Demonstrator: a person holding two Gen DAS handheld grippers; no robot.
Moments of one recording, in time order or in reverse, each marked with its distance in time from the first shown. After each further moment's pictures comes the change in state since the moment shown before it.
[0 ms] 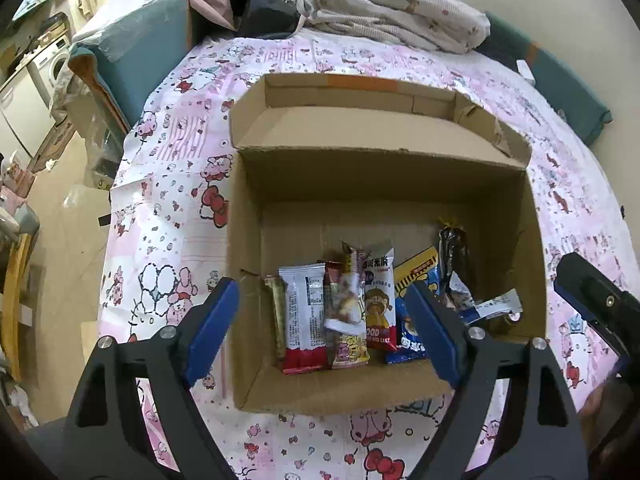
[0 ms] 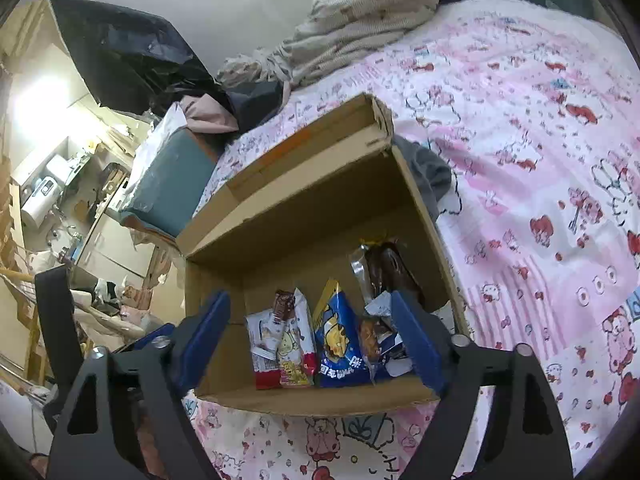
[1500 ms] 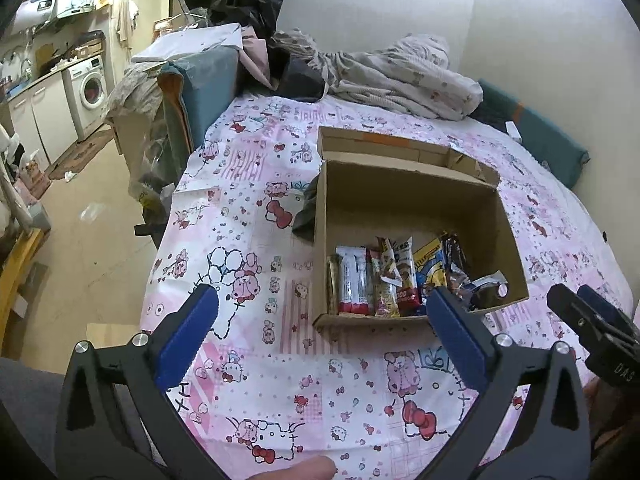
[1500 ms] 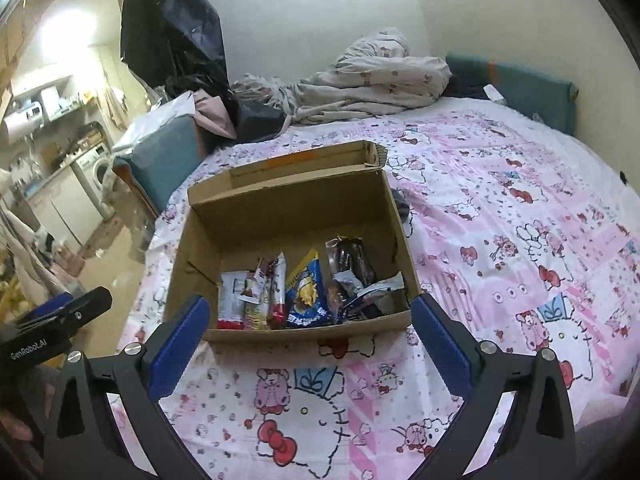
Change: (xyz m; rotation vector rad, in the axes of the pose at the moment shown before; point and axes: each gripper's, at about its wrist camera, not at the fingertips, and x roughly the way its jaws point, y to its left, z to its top) left arm -0.095 0.060 -0.096 -0.053 -0.273 -0.004; right arm -0.068 0.061 -0.093 -0.320 -0.180 -0.247
